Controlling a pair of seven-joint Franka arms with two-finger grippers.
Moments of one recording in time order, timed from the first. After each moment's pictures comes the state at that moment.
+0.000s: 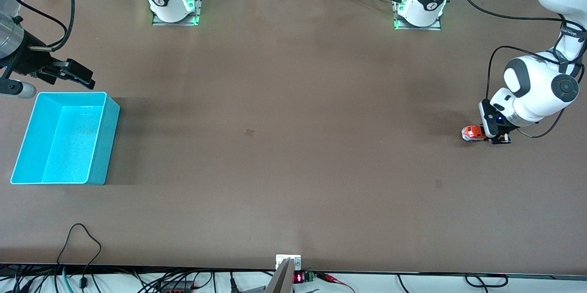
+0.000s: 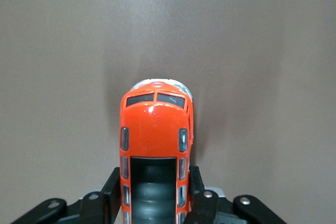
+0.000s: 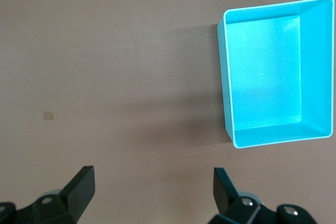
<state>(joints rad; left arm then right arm) 0.37 0.43 -0.05 -2.18 0.08 2.63 1.75 0.06 0.04 -0.01 -1.59 -0.02 1.62 0.17</state>
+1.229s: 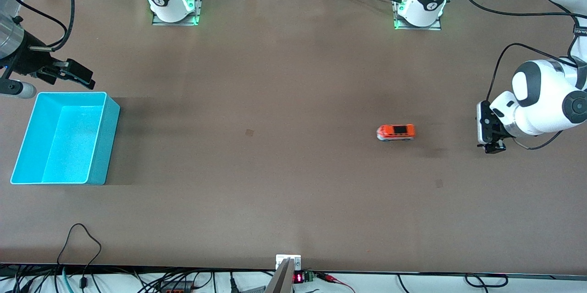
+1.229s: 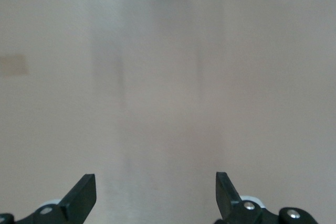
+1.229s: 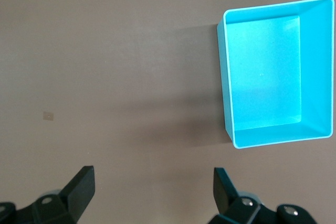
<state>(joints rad) 0.30 0.39 -0.18 -1.92 0.08 2.17 1.67 0.06 0.04 -0.01 -1.59 -0.02 1.62 0.17</state>
